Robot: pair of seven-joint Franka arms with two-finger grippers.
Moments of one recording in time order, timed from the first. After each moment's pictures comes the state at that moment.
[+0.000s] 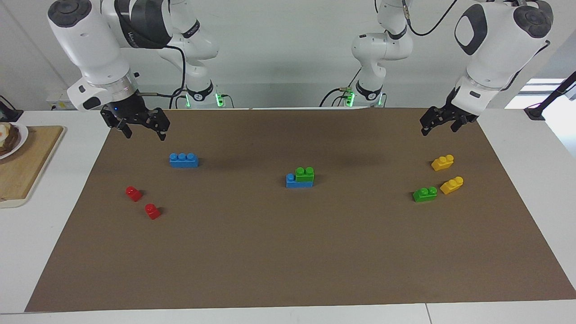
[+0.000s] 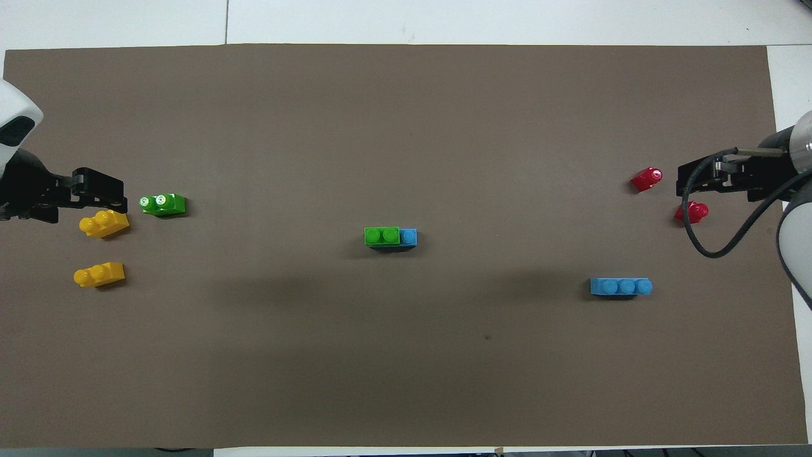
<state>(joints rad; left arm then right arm) -0.07 0.01 0.02 -1.66 -0.01 1.59 -0.11 0.01 -0.01 0.00 -1.68 -0.02 1.67 0.13</state>
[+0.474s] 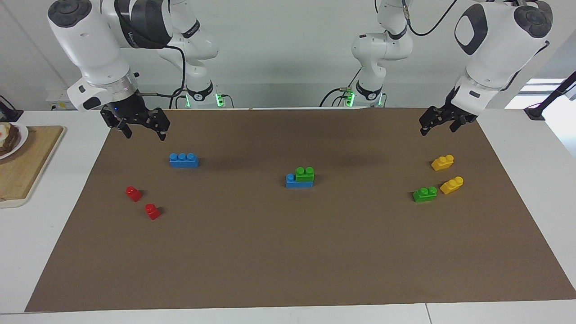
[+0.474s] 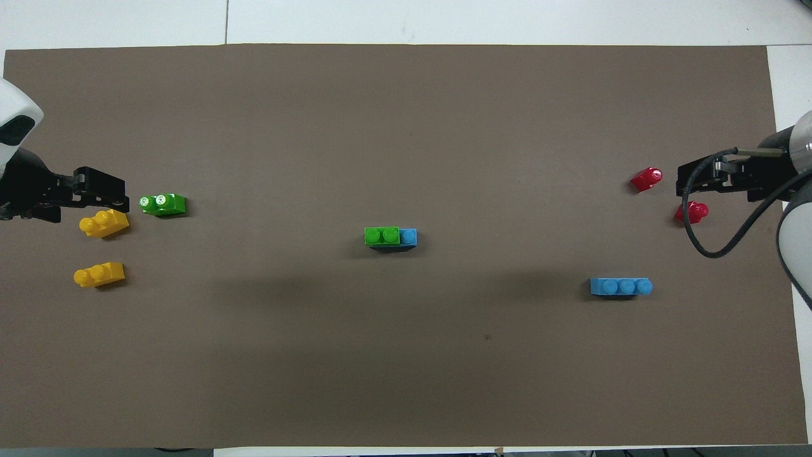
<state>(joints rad) -0.07 0.01 0.02 -1.66 -0.03 1.59 -0.11 0.01 -0.01 0.00 -1.68 -0.02 1.67 0.13</state>
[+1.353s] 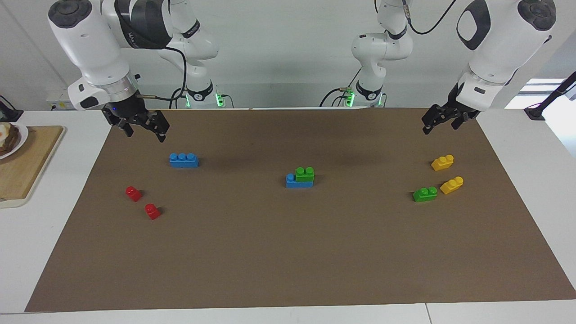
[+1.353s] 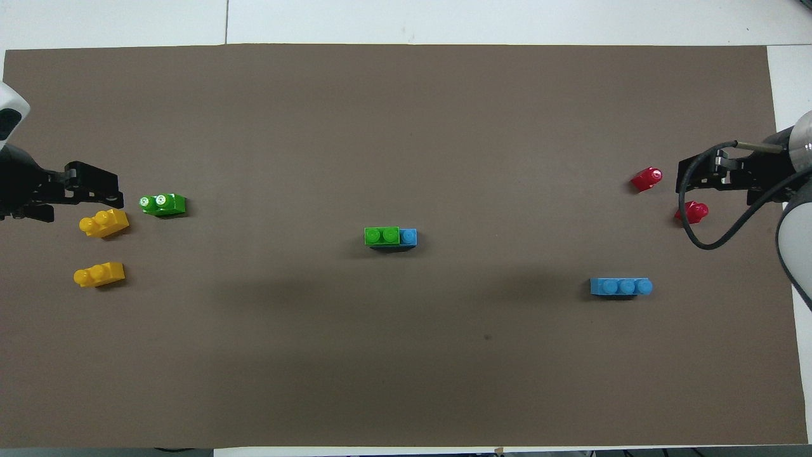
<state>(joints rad) -0.07 0.00 0.02 -1.65 -0.03 1.58 -0.26 0.01 -0.01 0.01 -1.69 -0.01 1.67 0.35</state>
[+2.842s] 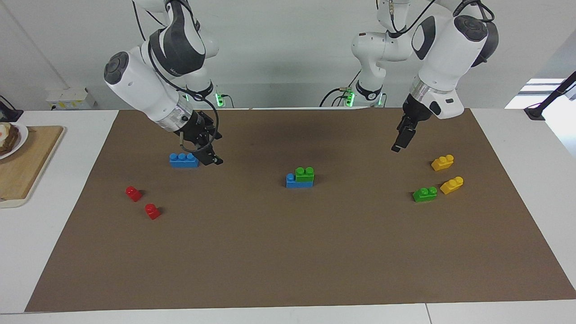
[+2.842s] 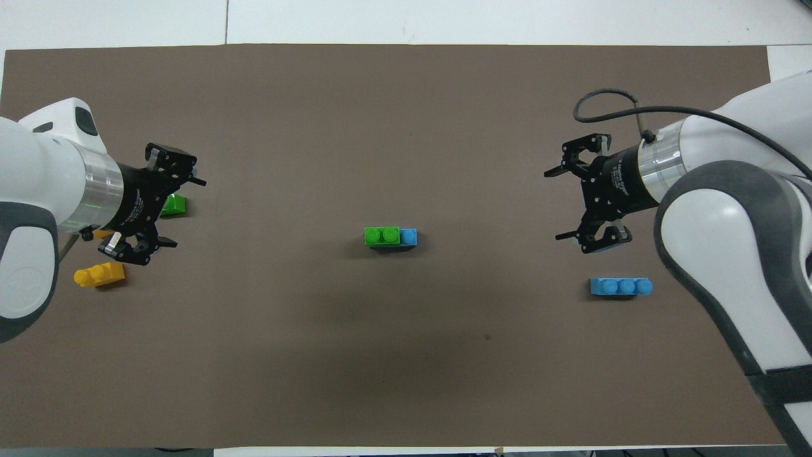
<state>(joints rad) -0.22 -0.08 0.01 -1.89 -0.11 1.87 -1.29 0.14 0.07 0.02 -1.86 0.49 1.90 1.48</state>
